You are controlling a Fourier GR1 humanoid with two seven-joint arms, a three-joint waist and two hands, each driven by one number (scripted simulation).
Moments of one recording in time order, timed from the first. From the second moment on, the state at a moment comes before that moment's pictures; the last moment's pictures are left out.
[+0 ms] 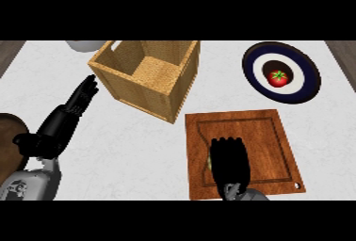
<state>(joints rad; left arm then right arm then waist) -0.16 0.25 0.00 -1.58 -0.01 -0.16 0.00 -0.17 -0.03 0.58 -1.63 1.30 0.65 0.76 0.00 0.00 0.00</state>
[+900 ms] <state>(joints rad) -0.17 0.21 -0.02 -1.59 -0.03 -0.19 0.01 -0.25 -0.03 0.74 -1.57 1.23 0.48 0.86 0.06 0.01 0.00</state>
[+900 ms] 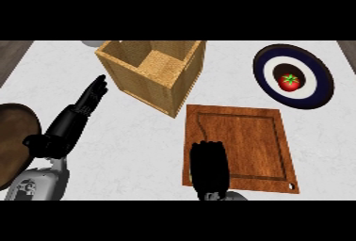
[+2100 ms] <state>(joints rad) -0.26 0.18 -0.07 -1.53 -0.04 -0.22 0.03 -0.69 -0.01 0.80 -1.68 1.03 -0.30 1.09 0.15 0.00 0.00</state>
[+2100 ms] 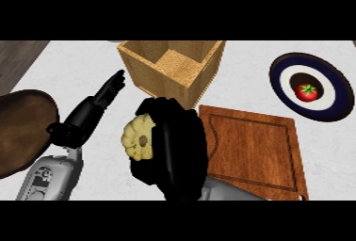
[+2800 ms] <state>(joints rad) -0.29 0.18 -0.06 -1.50 -0.05 -0.21 0.03 -1.01 -0.01 0.65 -1.46 1.05 -0.34 1.19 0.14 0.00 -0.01</state>
